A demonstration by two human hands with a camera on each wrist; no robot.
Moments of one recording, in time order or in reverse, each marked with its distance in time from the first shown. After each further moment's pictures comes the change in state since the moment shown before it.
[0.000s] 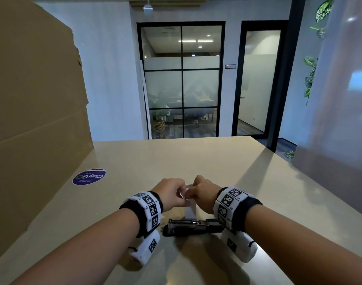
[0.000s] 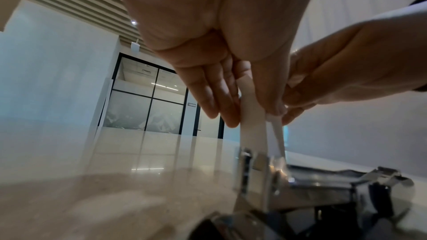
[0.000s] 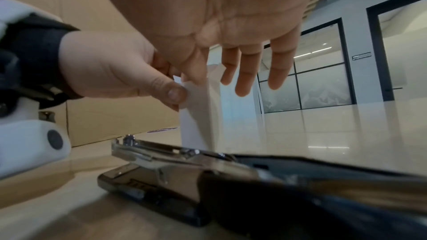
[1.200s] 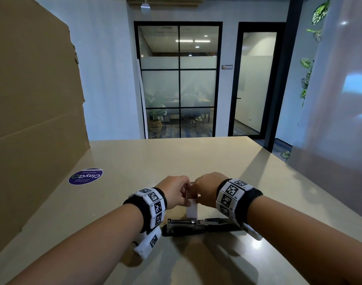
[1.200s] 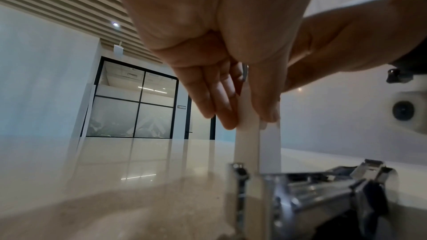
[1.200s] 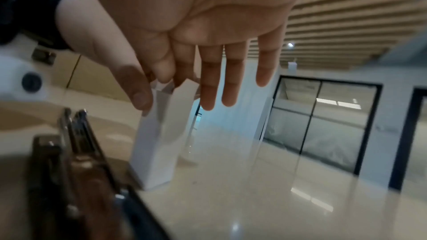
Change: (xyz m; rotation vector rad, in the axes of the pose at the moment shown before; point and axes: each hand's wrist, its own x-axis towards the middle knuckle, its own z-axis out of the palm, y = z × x) left_hand 0.004 0.015 -0.005 0.030 -0.081 0.004; right_hand -0.013 -0.010 -0.039 -0.417 -0.119 -0.085
